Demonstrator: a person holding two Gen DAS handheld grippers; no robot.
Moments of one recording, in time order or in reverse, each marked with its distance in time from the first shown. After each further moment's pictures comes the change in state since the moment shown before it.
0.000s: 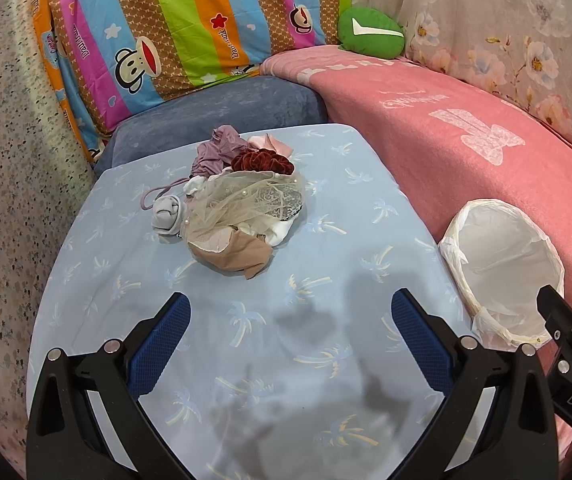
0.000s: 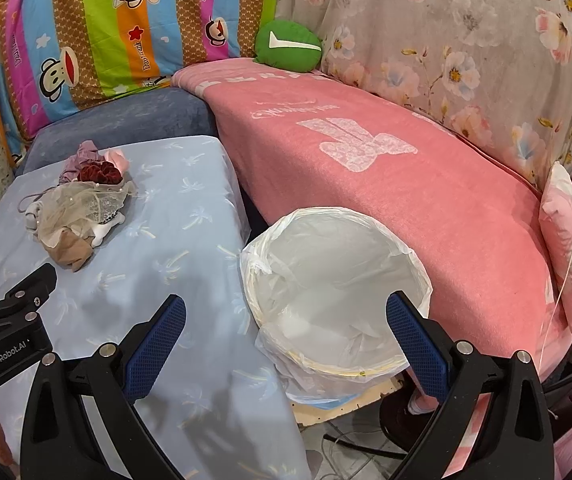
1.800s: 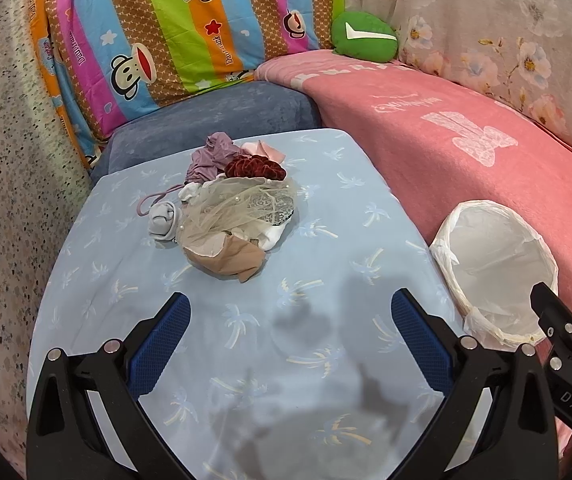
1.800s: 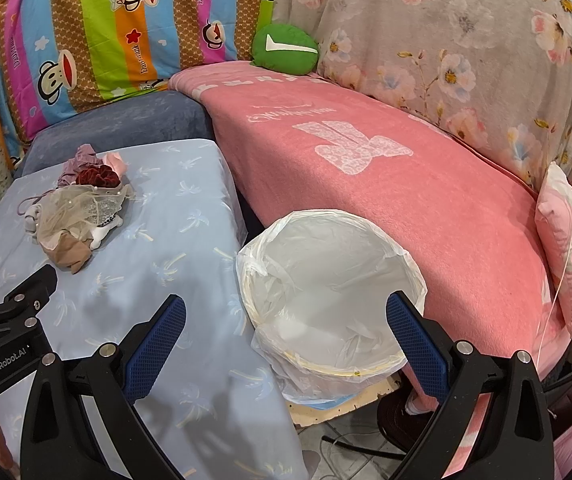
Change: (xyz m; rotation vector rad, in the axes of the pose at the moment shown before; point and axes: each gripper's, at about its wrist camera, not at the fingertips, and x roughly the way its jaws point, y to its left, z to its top) left arm -0.007 -0.006 0.001 0.004 -0.018 -0.015; right arm -0.003 -0.002 0.001 -0.003 -0.006 -0.008
